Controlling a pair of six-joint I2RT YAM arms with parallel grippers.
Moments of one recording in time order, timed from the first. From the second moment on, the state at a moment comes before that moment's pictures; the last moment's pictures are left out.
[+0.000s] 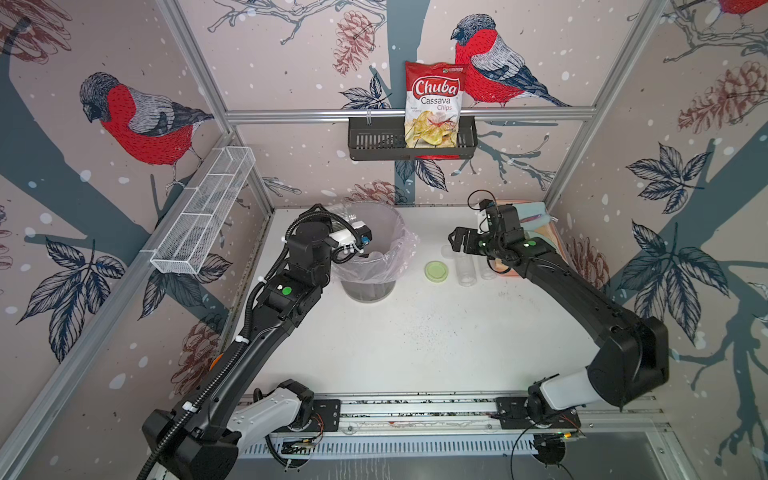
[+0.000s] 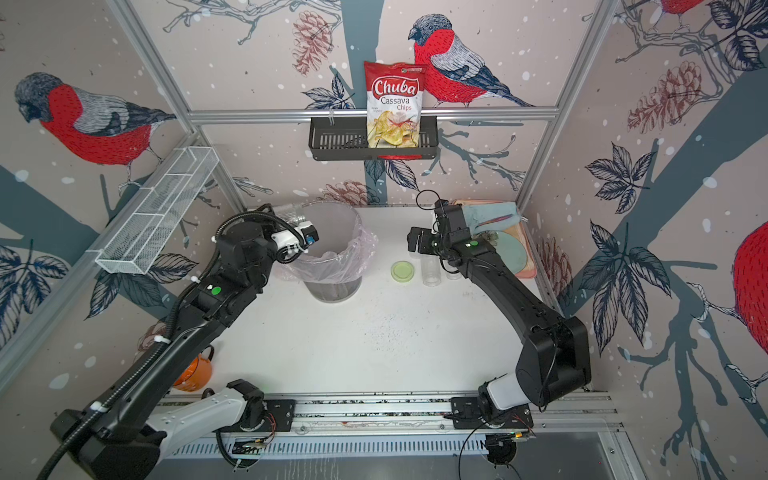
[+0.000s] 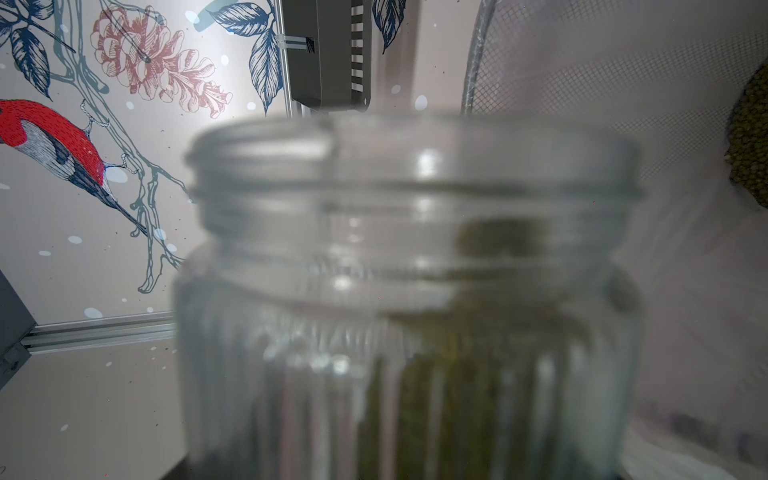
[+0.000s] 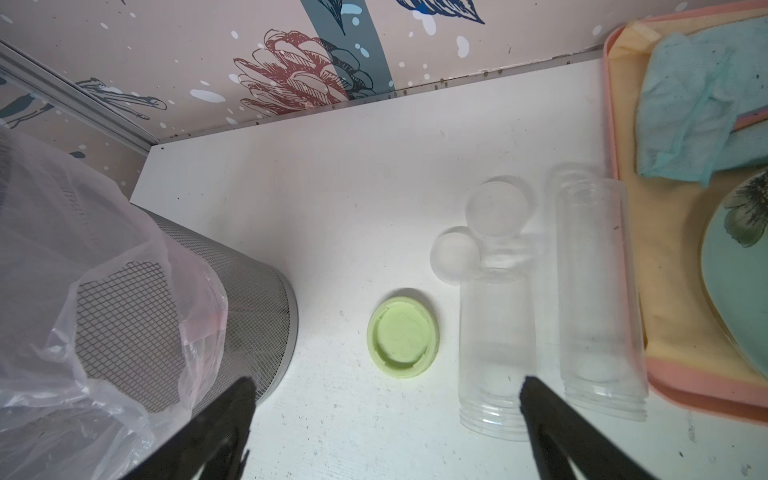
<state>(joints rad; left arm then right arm) -0.46 1.06 1.12 -0.27 -0.55 1.42 0.43 1.47 1.26 -0.47 -0.07 0.37</state>
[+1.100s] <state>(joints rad) -0.40 1.07 1.08 -0.25 -0.47 1.66 0.43 1.47 1.25 -0.46 -0.07 0.37</state>
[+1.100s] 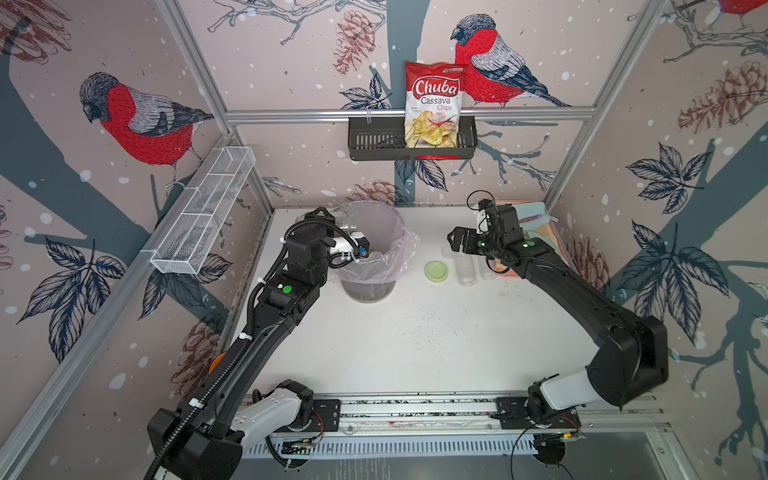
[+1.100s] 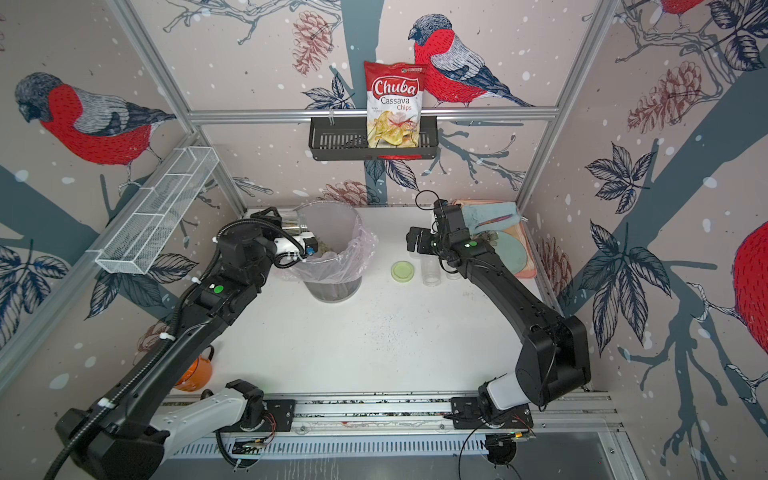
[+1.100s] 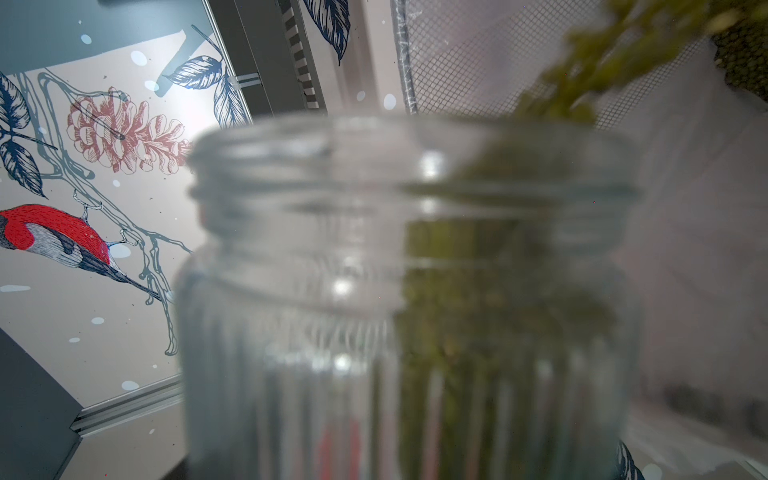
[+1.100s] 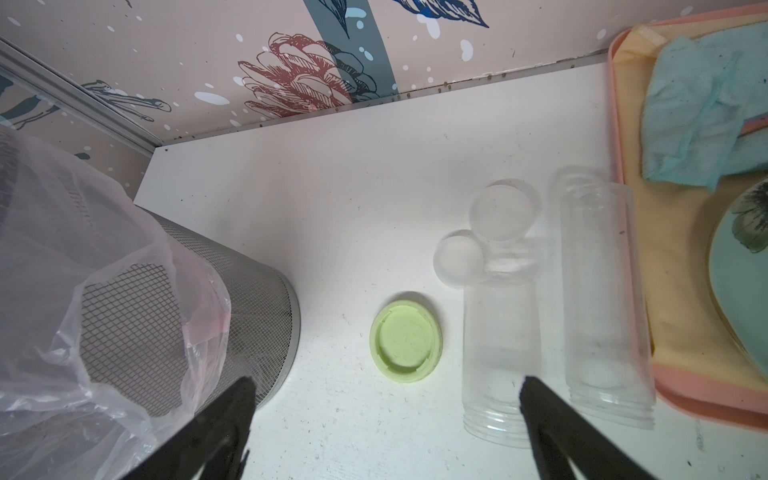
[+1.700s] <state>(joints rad) -0.38 1.08 1.10 -0.24 -0.42 1.74 0.43 1.47 1.25 -0.46 -0.07 0.37</state>
